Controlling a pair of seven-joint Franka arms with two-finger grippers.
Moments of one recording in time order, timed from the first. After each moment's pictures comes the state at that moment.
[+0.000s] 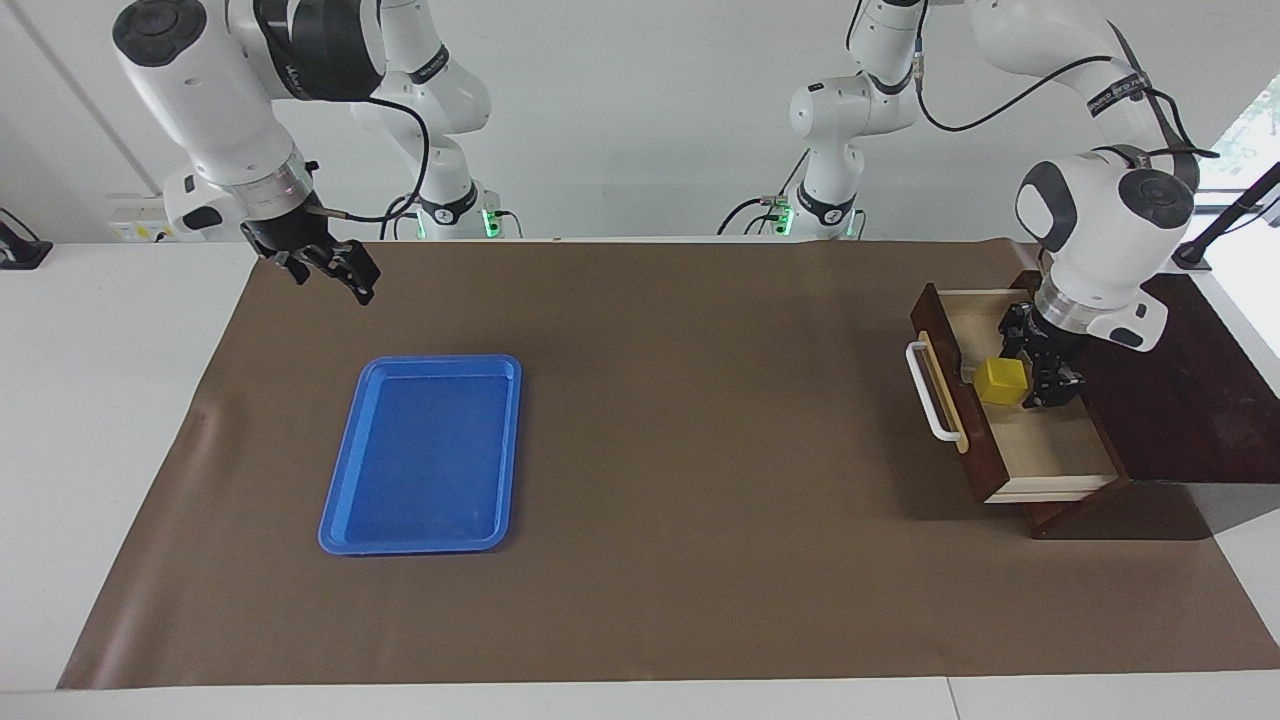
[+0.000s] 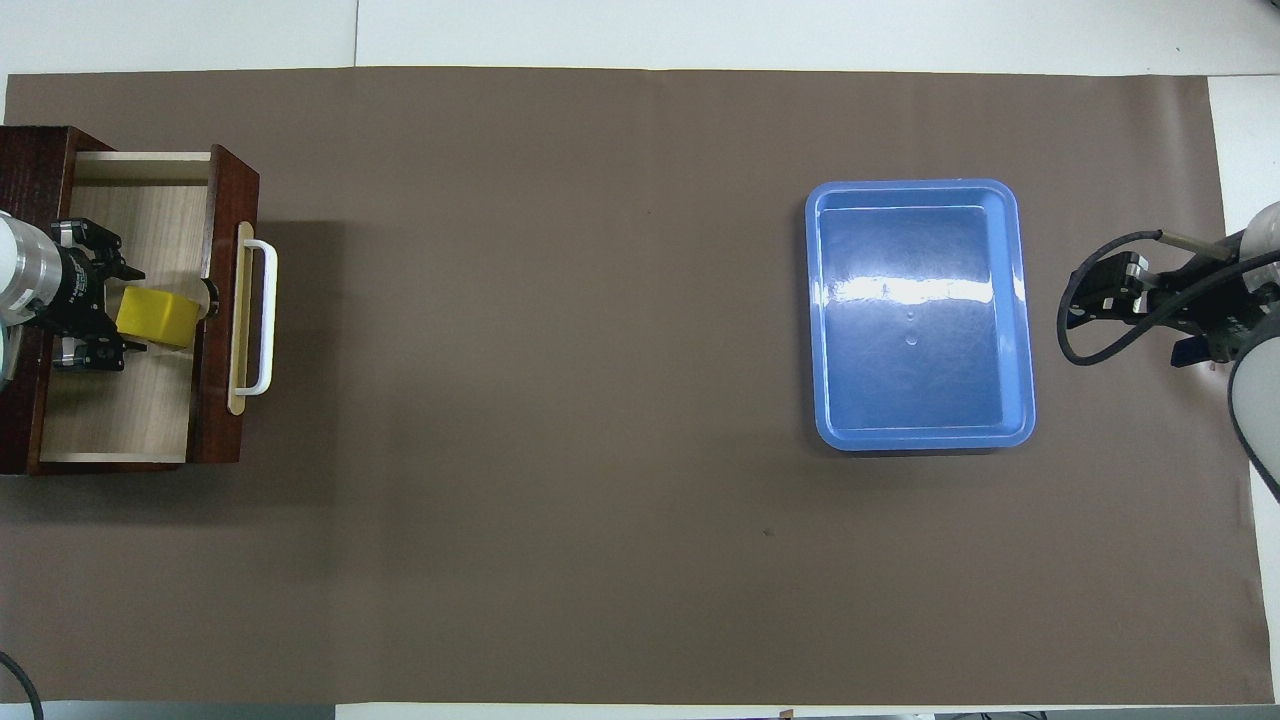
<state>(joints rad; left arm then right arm) 0.08 0.12 -0.01 -1.91 0.11 2.07 -1.56 -0.01 -0.03 0.01 -1.72 0.00 1.61 0.43</state>
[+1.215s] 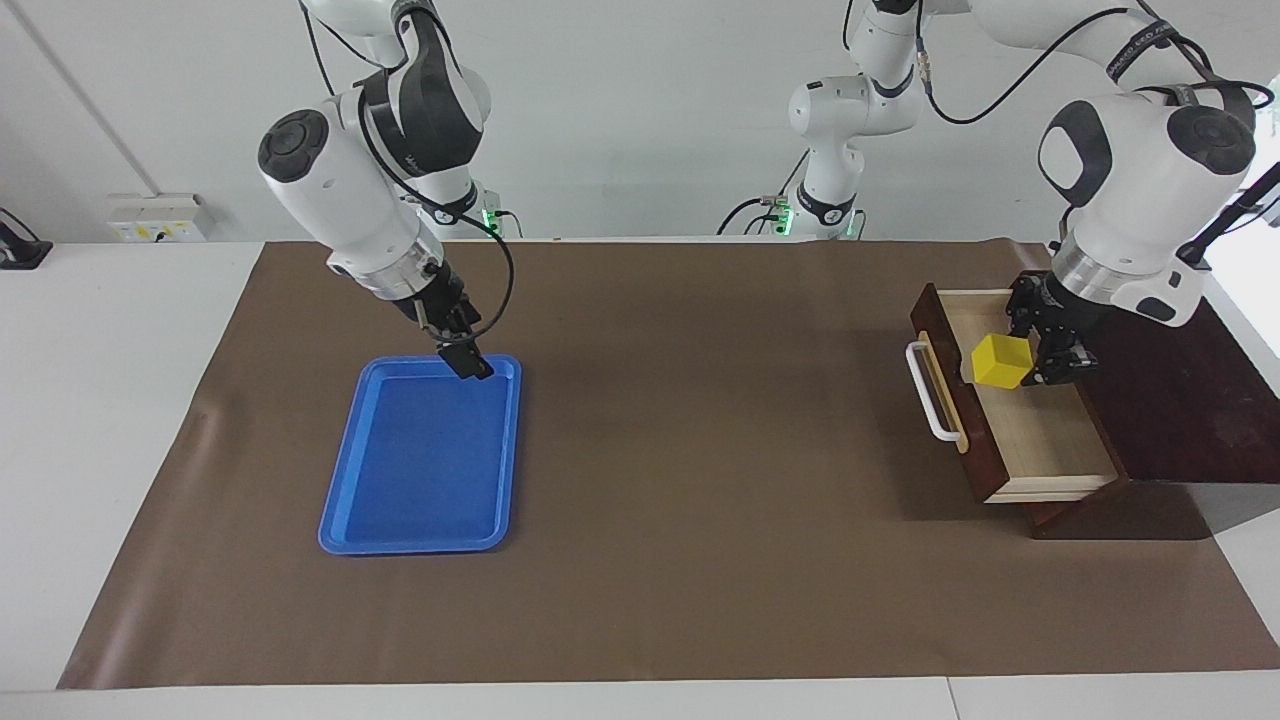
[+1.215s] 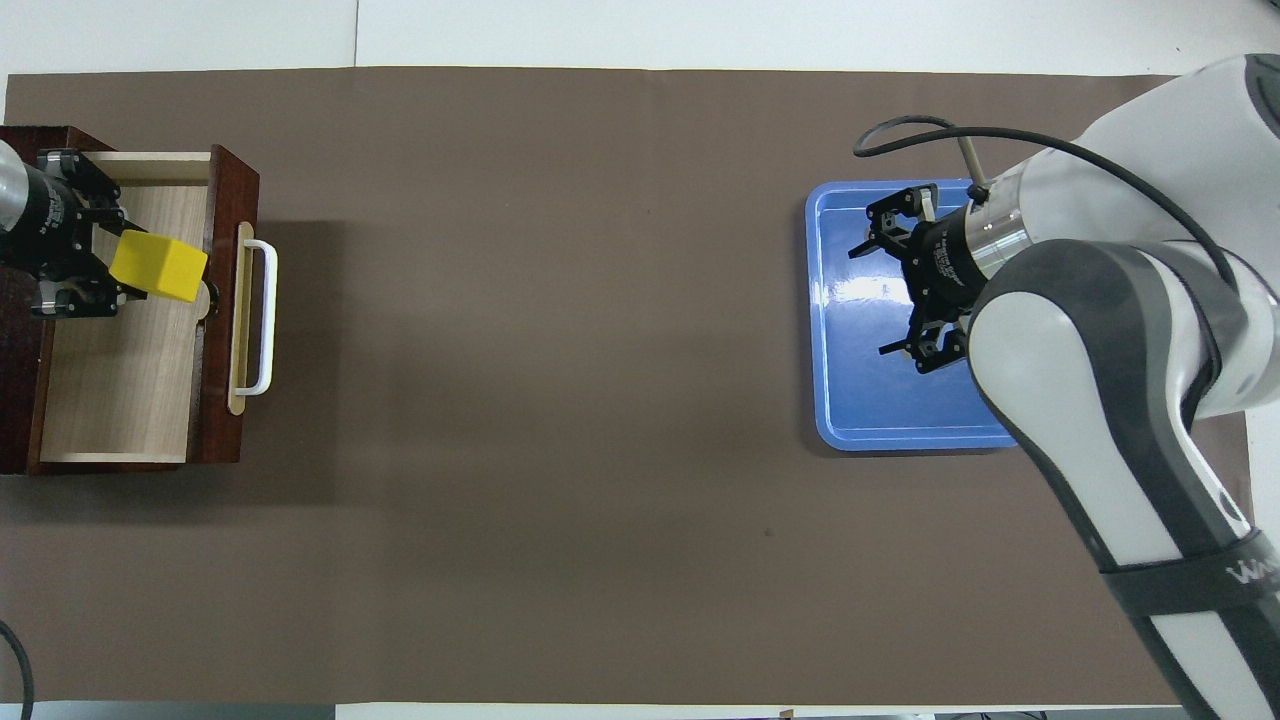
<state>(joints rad) -0.03 0.17 -0.02 -1.57 0.06 1.73 -1.63 0.20 0.15 0.02 -1.70 0.30 1.85 1.49</state>
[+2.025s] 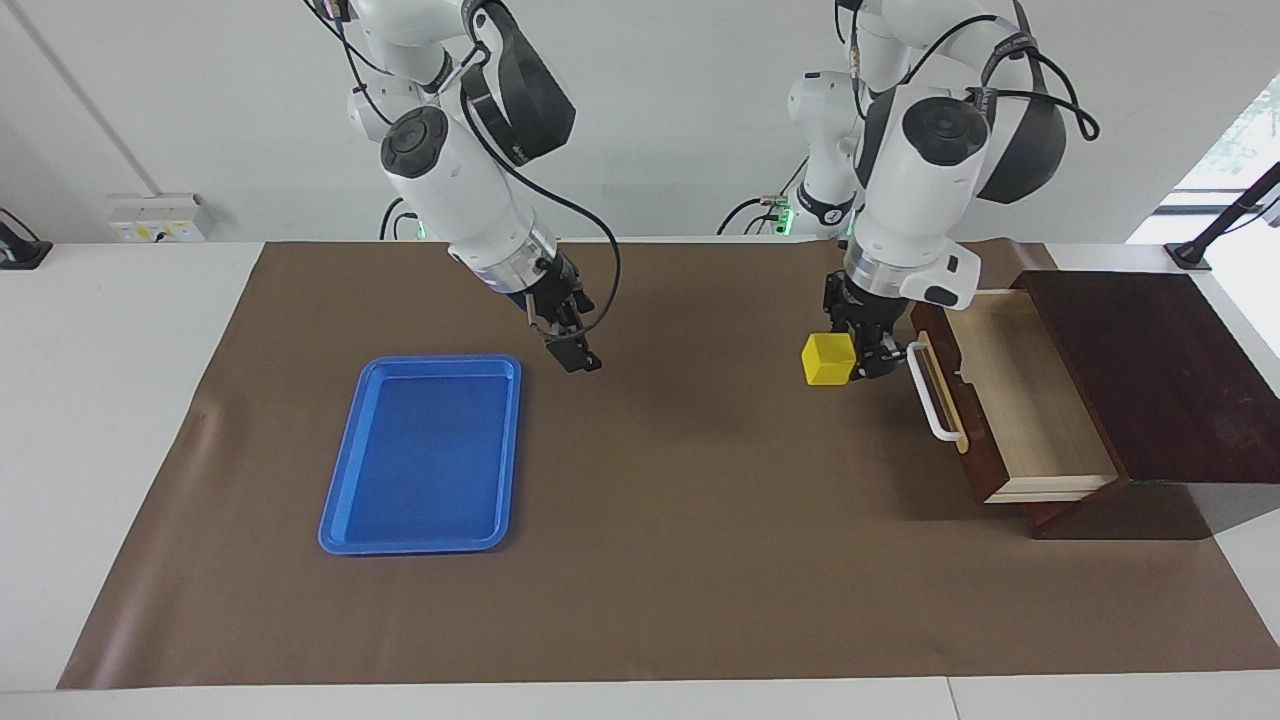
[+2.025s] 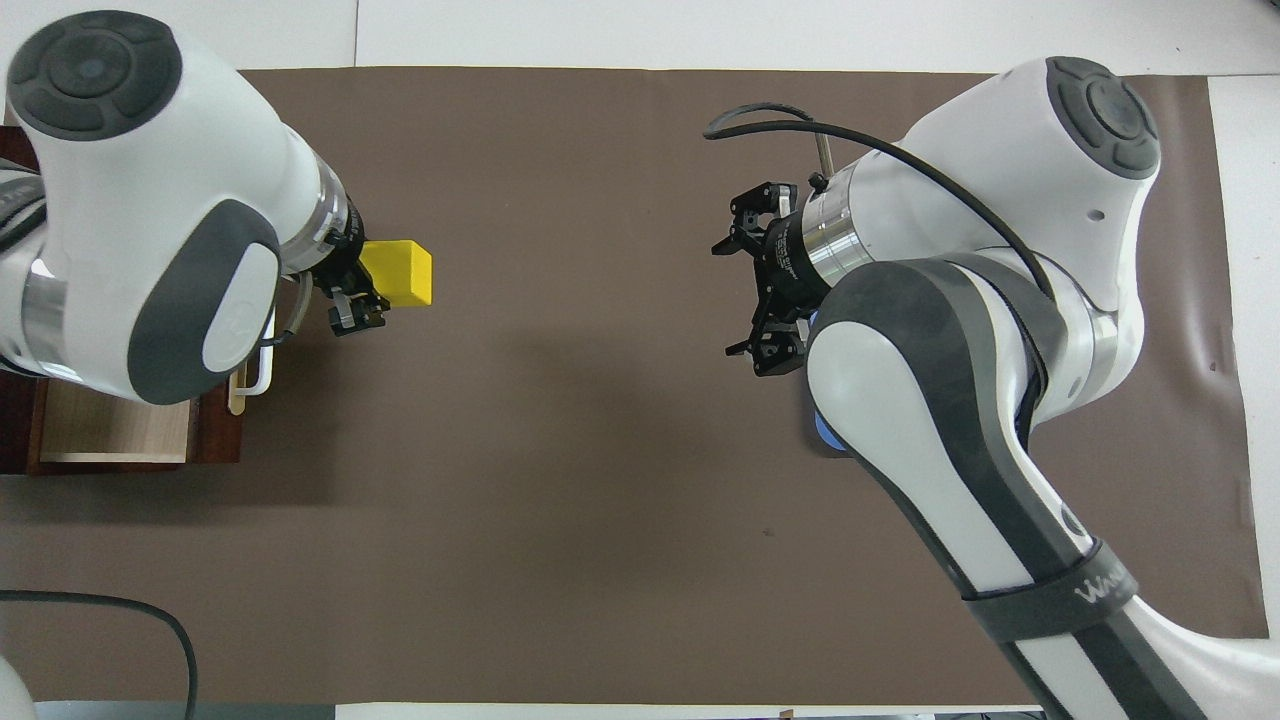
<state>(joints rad) -0.37 0.20 -0.03 -1.56 0.05 1.75 -2.19 0.34 0.24 0.03 -1.58 0.42 1.89 1.71</state>
